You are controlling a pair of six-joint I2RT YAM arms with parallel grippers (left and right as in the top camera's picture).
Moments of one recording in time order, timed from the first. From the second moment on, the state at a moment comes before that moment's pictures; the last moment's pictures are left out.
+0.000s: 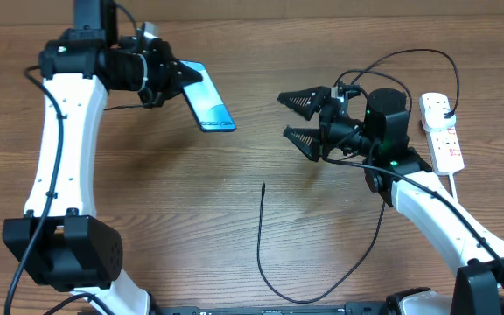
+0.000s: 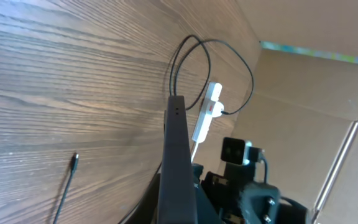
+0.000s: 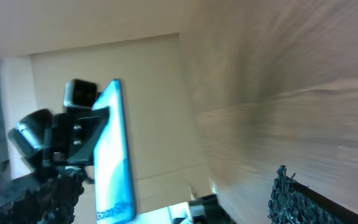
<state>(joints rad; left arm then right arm) 0.03 1.84 1.85 -1.13 0.84 -0.65 0.24 1.47 0.84 0.24 -0.82 1.40</state>
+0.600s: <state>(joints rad) 0.10 1.85 1.85 -1.12 0.88 -0.57 0.39 1.47 1.21 -0.71 -0.31 0.84</state>
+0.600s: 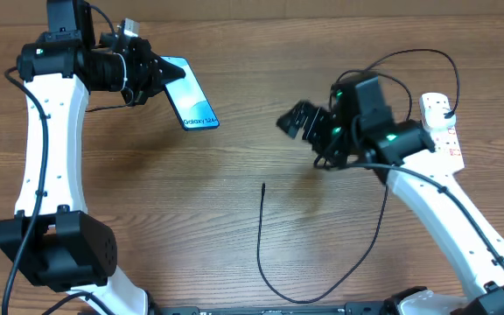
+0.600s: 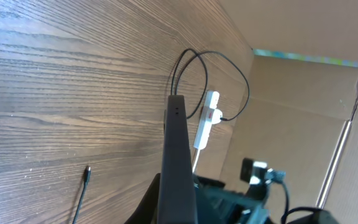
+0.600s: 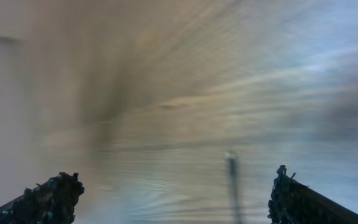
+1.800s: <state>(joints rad) 0.12 2.08 1.85 -1.11 0.97 -0.49 0.80 1.82 1.21 -0.80 0.04 0.80</state>
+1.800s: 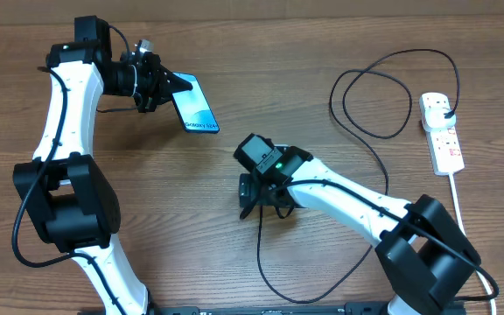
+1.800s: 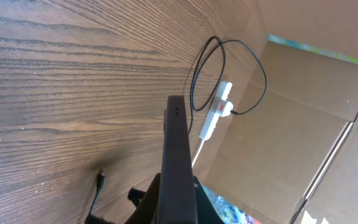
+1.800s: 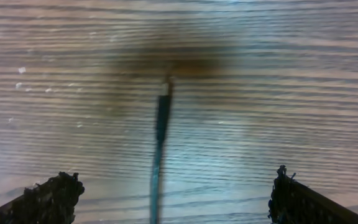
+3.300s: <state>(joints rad) 0.16 2.08 1.85 -1.11 0.96 -0.46 0.82 2.03 1.37 -0.91 0.09 0.90</state>
